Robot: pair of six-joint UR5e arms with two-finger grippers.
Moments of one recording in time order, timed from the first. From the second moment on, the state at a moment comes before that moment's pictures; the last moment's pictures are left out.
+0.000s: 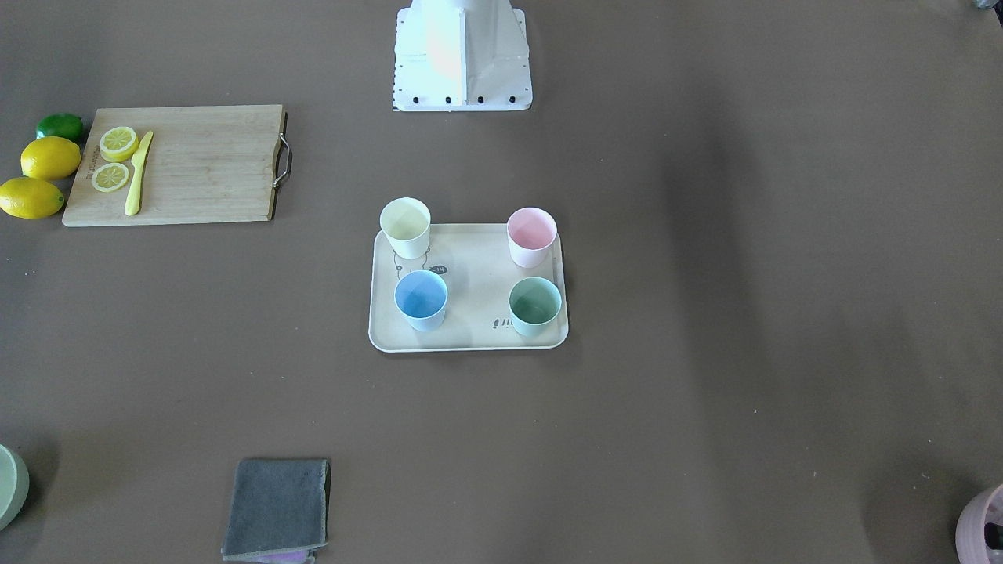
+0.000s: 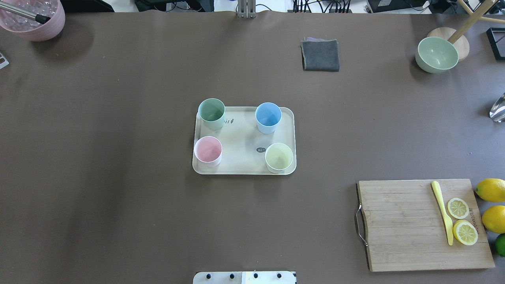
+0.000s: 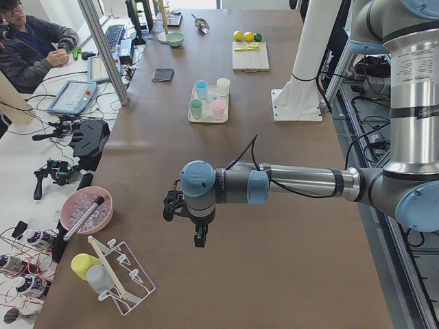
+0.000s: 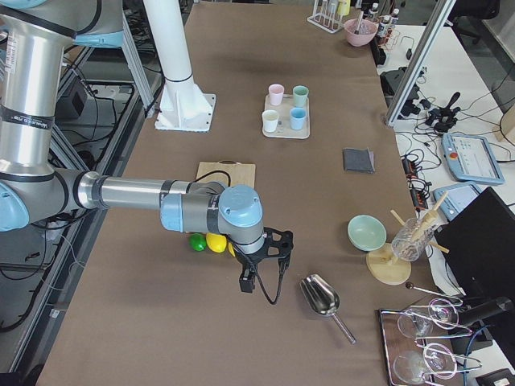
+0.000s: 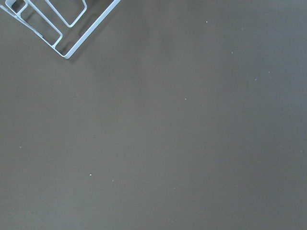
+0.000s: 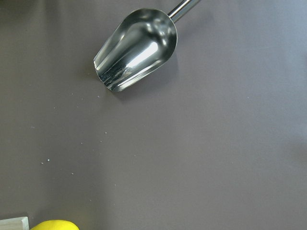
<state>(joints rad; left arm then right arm) -1.61 -1.46 -1.74 -1.51 -2.38 0.10 1.68 -1.83 1.83 -1.54 2.28 0.07</state>
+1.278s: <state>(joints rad) -1.62 -1.45 -1.74 -1.51 -2.38 0.10 1.68 -1.85 1.83 -1.53 2.29 0.07</state>
